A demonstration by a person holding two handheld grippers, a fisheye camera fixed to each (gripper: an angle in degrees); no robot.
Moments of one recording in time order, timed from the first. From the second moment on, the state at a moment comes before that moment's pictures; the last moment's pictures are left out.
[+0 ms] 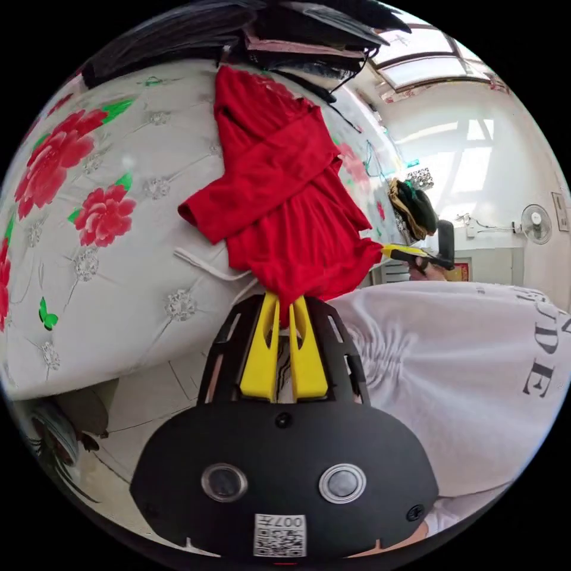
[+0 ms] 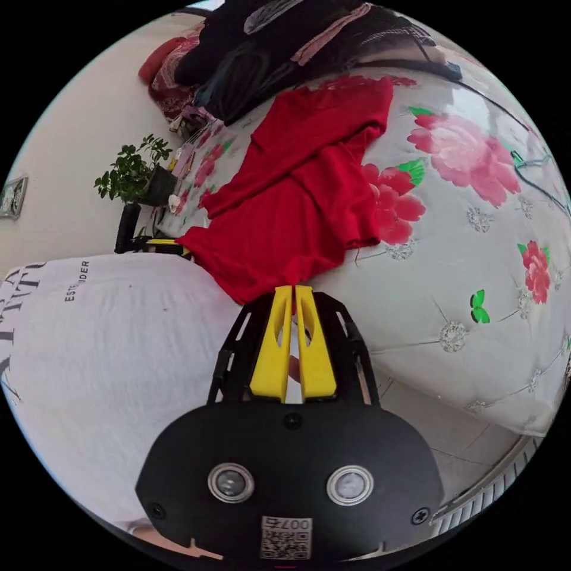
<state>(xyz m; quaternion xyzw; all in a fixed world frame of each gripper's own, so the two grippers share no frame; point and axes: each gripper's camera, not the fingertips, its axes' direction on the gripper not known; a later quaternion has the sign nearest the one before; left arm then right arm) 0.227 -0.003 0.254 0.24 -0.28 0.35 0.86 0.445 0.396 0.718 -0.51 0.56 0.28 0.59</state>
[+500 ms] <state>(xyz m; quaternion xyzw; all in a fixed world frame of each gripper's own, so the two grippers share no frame) 0.337 -0.086 0.125 0.39 -0.20 0.32 0.84 0.515 0.255 0.700 -0.31 0.66 0.21 0.65</state>
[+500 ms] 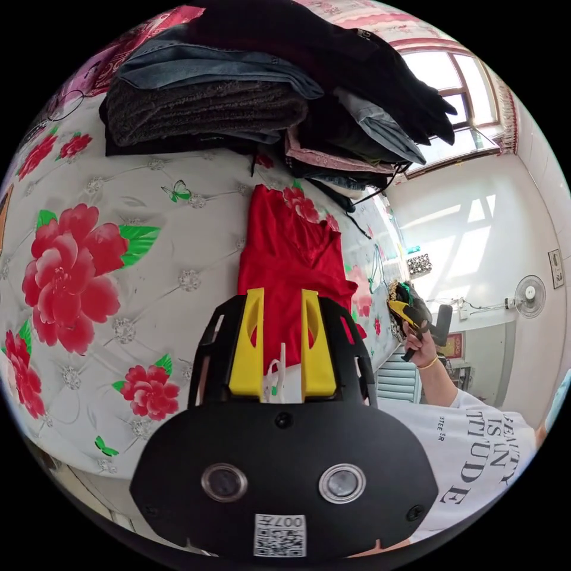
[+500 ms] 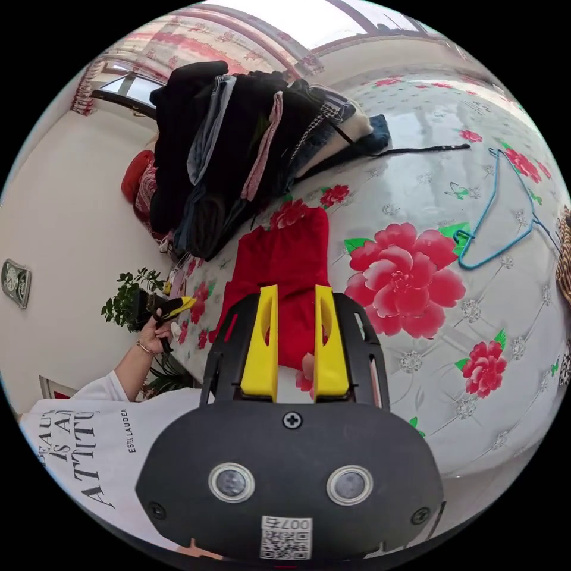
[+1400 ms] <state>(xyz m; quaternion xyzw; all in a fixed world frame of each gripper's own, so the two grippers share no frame) 0.254 -0.009 0.224 0.32 -0.23 0.34 0.86 0.495 0.332 0.698 -0.53 0.57 0.19 0.60</state>
